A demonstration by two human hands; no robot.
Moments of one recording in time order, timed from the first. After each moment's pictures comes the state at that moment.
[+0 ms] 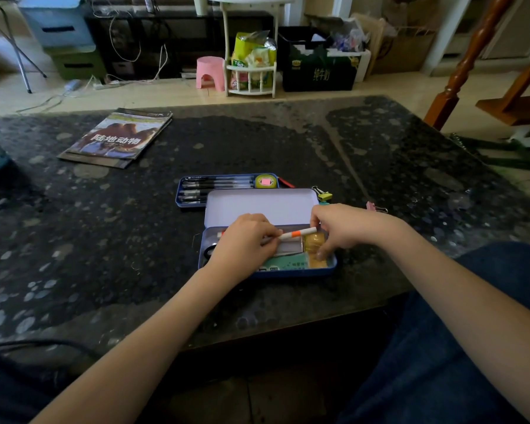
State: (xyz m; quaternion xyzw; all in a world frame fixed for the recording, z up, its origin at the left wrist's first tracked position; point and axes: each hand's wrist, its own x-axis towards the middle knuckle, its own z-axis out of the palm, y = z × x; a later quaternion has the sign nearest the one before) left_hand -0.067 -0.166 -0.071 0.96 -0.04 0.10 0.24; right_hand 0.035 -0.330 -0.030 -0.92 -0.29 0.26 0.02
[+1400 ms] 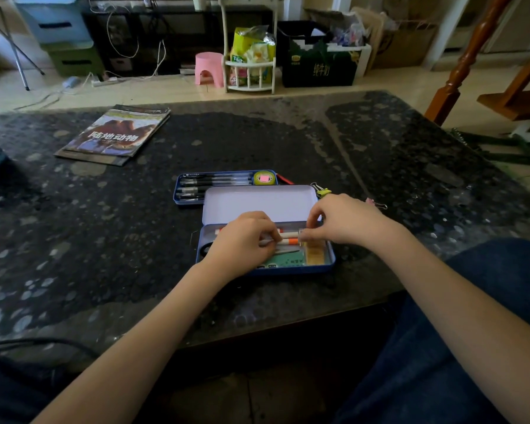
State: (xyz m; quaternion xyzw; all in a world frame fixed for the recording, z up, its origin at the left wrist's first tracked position) left_hand -0.063 -0.160 -0.072 0.96 -0.07 0.05 0.26; right_hand 0.022 -0.330 -0.027 -0.96 -0.23 0.16 0.05
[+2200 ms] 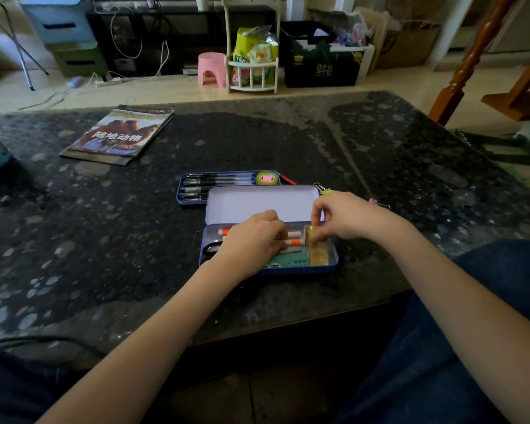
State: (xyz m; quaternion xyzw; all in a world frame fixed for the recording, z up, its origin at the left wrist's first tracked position) left_hand -0.057 -0.171 -0.069 0.98 -0.07 0.03 0.17; right_hand 0.027 -0.332 -0.021 -0.94 -0.24 0.20 0.11
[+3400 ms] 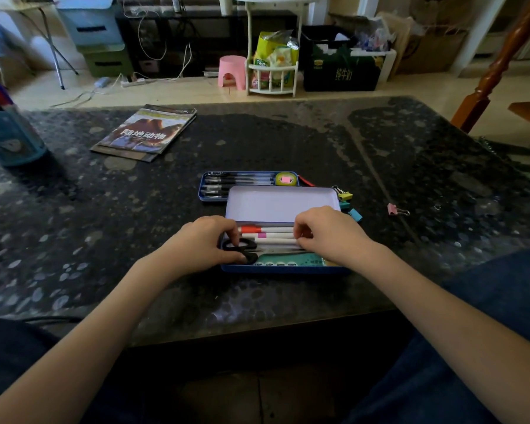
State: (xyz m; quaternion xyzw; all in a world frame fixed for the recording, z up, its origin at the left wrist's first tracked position) left_hand -0.107 -0.083 -0.058 0.98 0.02 -0.05 0.19; right_hand 0.001 -0.301 -0.053 -0.91 -0.40 0.07 0.11
